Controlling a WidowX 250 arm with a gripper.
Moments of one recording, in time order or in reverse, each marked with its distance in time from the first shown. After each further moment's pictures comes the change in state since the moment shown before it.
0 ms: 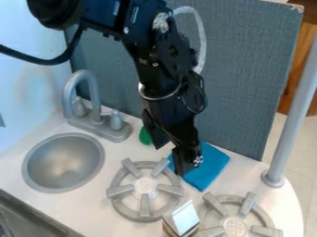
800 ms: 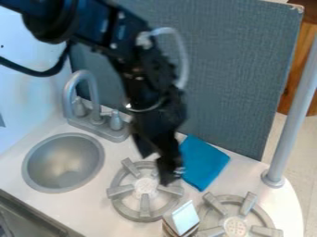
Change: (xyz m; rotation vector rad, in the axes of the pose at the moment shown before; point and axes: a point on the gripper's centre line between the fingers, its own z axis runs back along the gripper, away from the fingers) arm -0.025 0.029 -0.019 0.005 0.060 0.026
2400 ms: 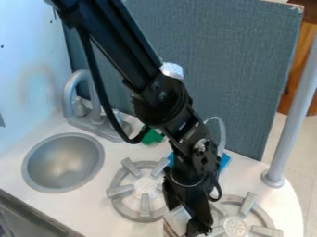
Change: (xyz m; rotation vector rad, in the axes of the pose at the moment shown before) arm 0.017 -0.037 -0.113 0.044 0.090 -0.033
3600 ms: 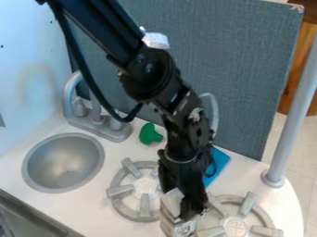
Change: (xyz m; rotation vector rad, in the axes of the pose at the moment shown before) arm 0.007 0.016 0.027 -0.027 0.003 0.037
